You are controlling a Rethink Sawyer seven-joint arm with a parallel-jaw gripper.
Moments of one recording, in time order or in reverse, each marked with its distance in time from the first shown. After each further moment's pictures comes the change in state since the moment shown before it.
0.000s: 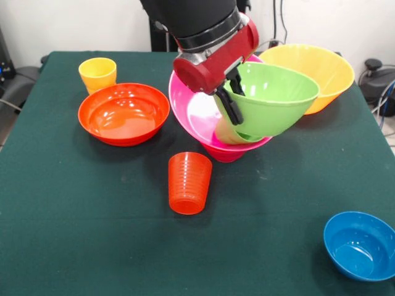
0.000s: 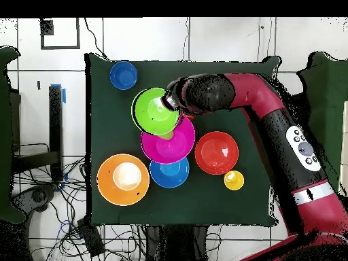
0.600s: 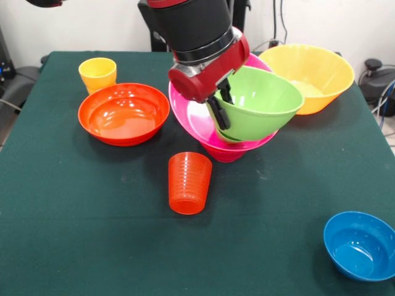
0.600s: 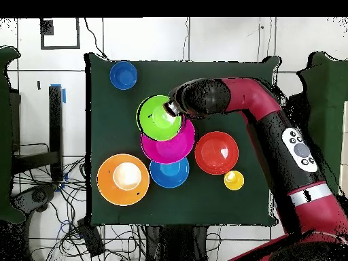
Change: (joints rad) arm 0.024 -0.012 -0.077 0.001 0.000 0.010 0.000
